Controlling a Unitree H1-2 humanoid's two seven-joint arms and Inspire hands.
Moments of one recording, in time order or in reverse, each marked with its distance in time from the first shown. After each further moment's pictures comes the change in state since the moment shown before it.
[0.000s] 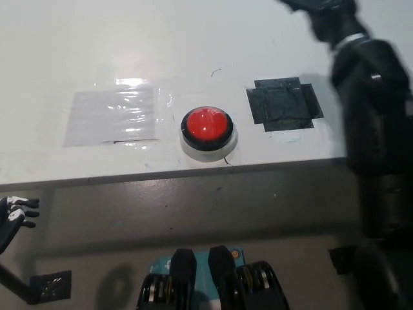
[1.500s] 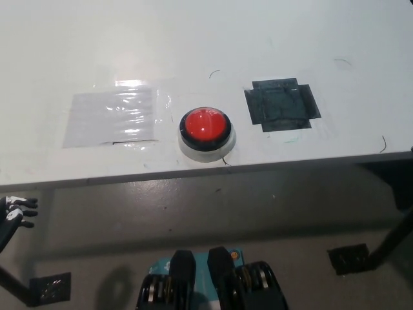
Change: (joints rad) left_arm 0.000 0.006 0.001 0.000 0.006 0.001 -0.004; right_arm 0.721 -0.128 -0.202 -0.428 0.163 0.082 -0.027
